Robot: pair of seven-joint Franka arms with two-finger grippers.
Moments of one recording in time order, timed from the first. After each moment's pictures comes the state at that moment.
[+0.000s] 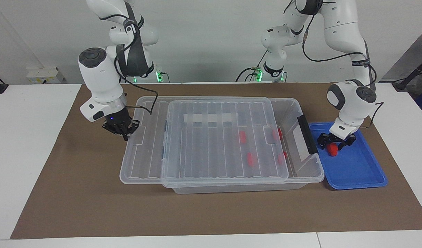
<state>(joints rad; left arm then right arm) 0.18 0.29 -0.01 -2.10 0.05 2.52 0.30 0.07 0.13 0.06 -1.84 -0.04 2.08 0.17</state>
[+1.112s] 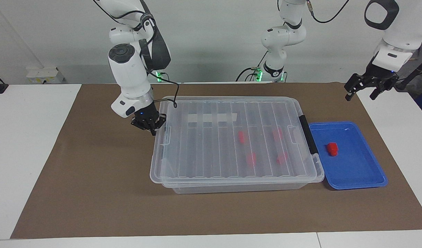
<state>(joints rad) 0.15 -0.08 -0.06 -1.67 -0.02 1.73 0.13 0.20 0.13 0.06 -1.84 0.04 2.08 0.20</state>
